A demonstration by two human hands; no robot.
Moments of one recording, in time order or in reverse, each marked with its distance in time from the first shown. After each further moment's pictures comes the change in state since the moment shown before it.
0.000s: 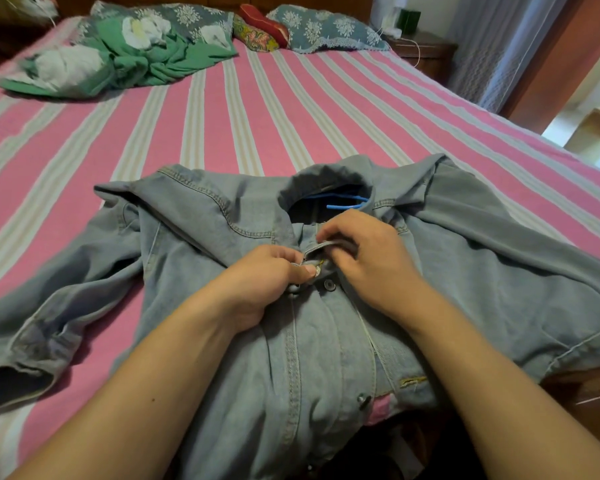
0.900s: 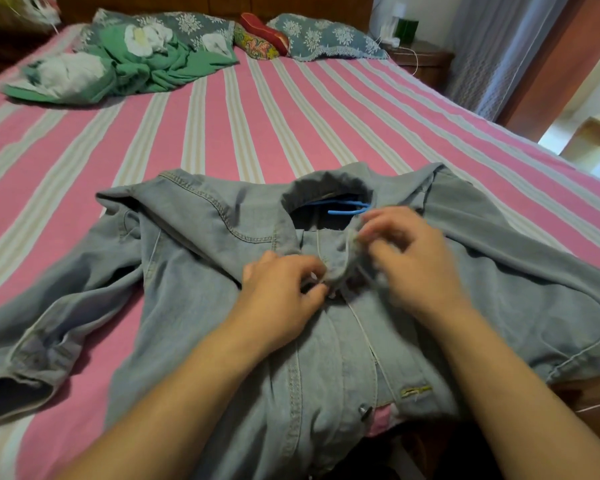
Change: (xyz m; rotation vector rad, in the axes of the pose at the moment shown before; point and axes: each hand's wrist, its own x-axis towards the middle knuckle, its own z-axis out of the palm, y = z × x) left_hand 0.003 -0.017 0.008 0.986 0.304 0.600; right_hand -0.009 -0.004 -0.029 0.320 0.204 0.354
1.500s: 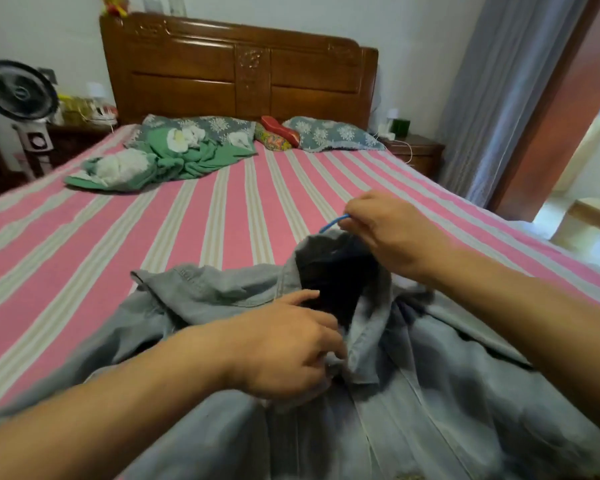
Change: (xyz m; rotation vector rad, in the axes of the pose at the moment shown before) left_hand 0.021 0.045 -0.099 0.445 -0.419 0.589; right_hand 0.125 -0.083 -0.039 -0.705 -0.246 -0.701
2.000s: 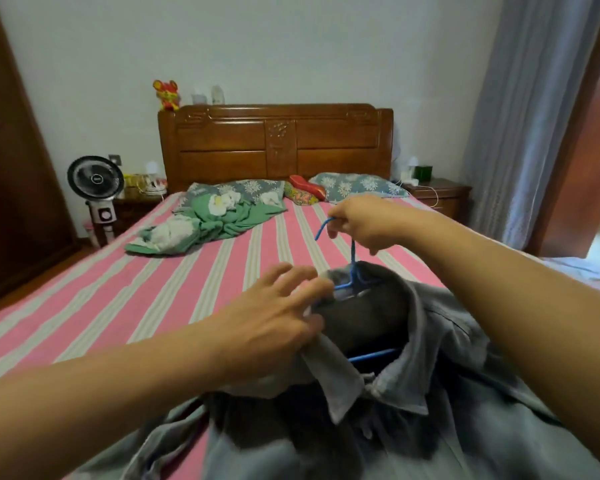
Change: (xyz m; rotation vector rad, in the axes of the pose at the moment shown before) left_hand -0.043 -0.034 -0.082 0.631 0.196 -0.088; right_hand 0.119 -0.015 -0.047 0.061 -0.326 0.283
